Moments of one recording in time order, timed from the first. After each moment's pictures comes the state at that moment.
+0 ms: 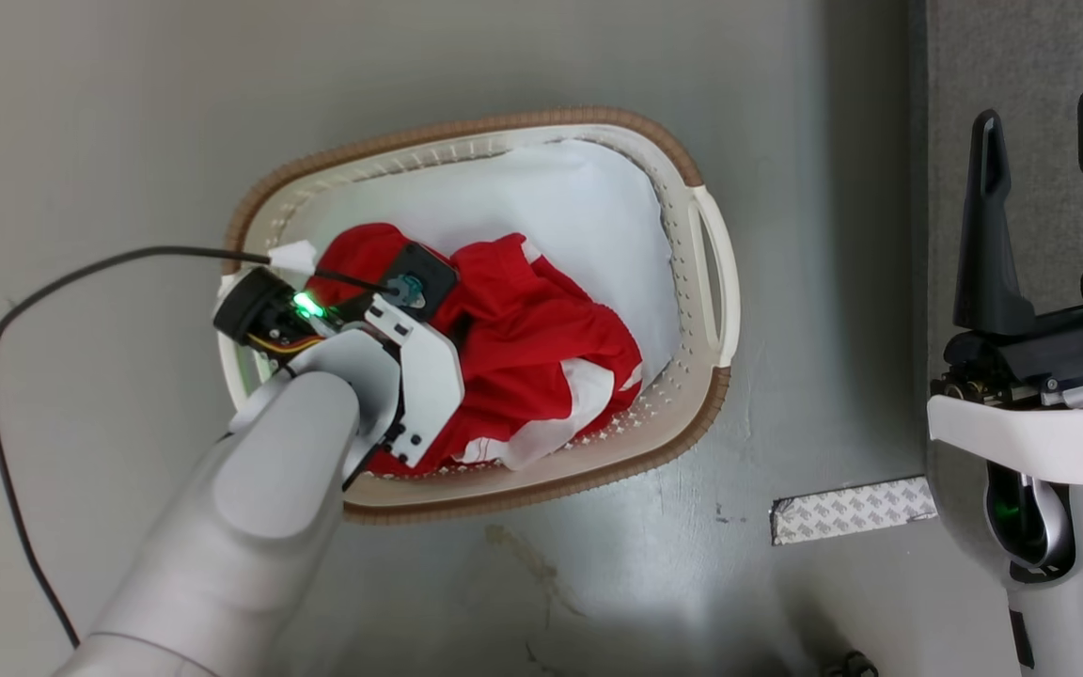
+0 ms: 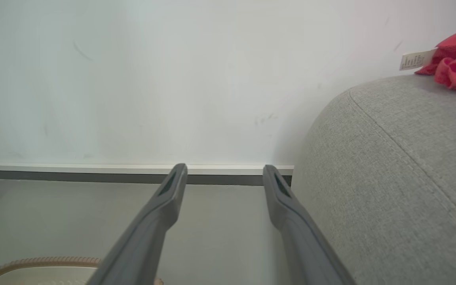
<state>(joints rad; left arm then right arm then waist) -0.90 0.16 -0.57 0.80 -0.03 -0.13 0.18 -0.49 -0.05 0.06 -0.05 0.25 0.13 -0.26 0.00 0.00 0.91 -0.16</state>
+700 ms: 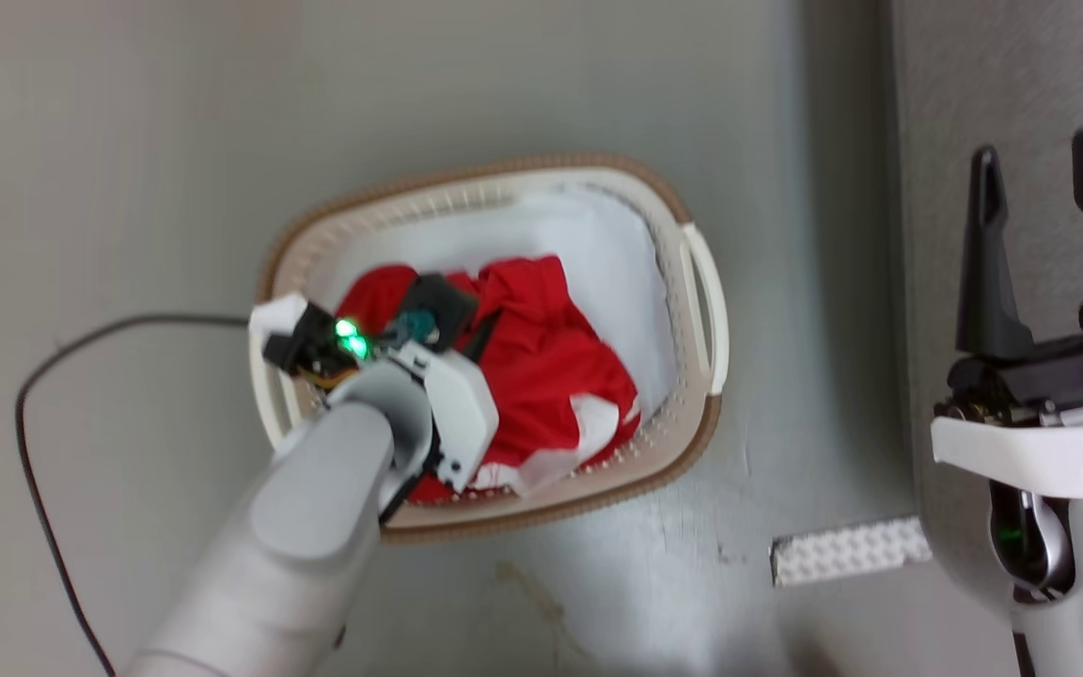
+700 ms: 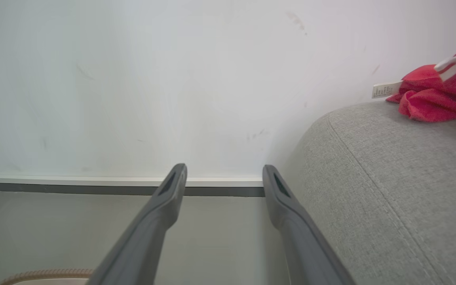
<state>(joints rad) -0.88 0.10 -0.60 0.87 -0.15 -0.13 -0.05 -0.45 -0.05 0.04 -0.02 0.24 0.13 -0.26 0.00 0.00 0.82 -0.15</state>
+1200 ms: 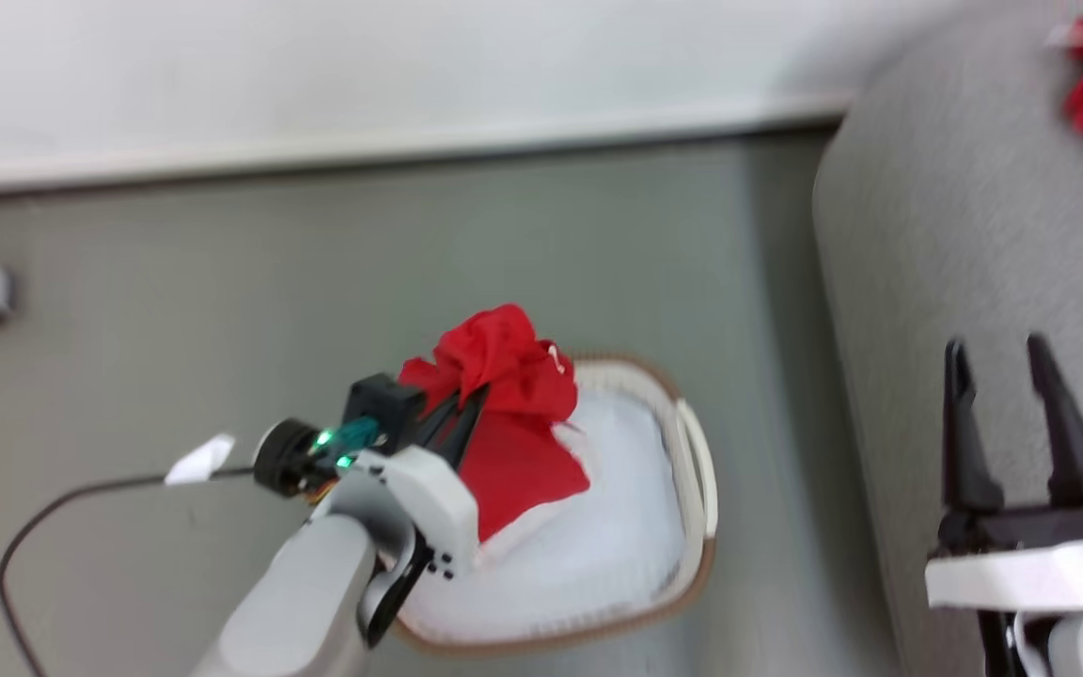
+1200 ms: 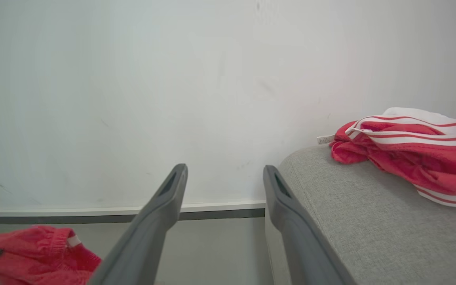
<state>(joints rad) -0.61 0.14 -0.53 0.63 -0.29 -0.10 -0.12 -0.23 -0.05 -0.01 0.08 0.25 0.13 -0.26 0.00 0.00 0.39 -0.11</state>
